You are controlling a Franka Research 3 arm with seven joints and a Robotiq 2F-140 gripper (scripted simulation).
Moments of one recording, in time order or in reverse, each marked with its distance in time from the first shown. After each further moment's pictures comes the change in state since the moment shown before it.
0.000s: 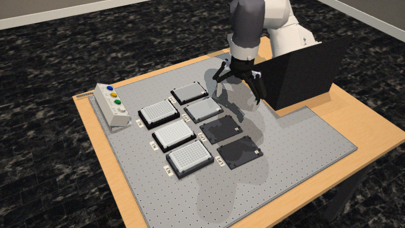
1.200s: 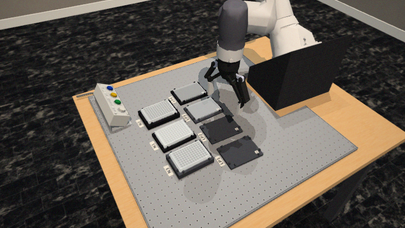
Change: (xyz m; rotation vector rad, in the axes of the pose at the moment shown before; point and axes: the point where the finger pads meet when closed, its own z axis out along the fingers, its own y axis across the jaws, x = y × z) arm -0.001 -0.047 0.029 -0.006 -0.010 0.230
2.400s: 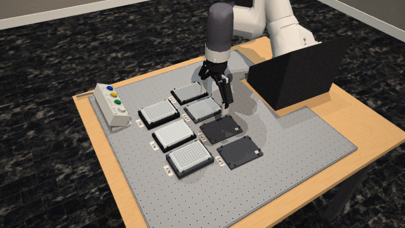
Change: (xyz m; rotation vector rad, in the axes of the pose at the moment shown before) arm -0.003 -0.051 0.028 -0.003 -0.005 0.224
